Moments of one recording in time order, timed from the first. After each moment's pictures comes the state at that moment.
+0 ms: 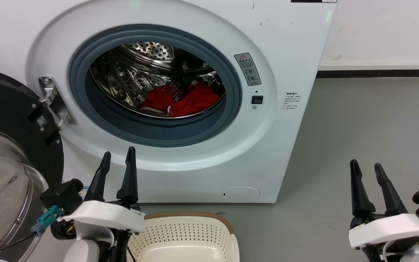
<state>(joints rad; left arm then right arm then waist) -0.13 0.07 -0.03 0.14 -0.51 -0.11 -0.14 -0.02 -0.05 -0.05 0.09 0.43 0.13 -0.14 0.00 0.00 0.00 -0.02</state>
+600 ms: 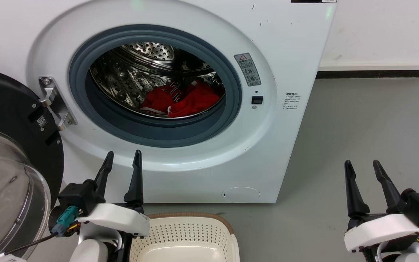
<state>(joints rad) -0.13 0.08 -0.06 0.17 -0.31 -0.08 -0.19 -0.02 -0.05 -0.04 0.06 0.20 0.13 -0.14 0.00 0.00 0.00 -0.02</state>
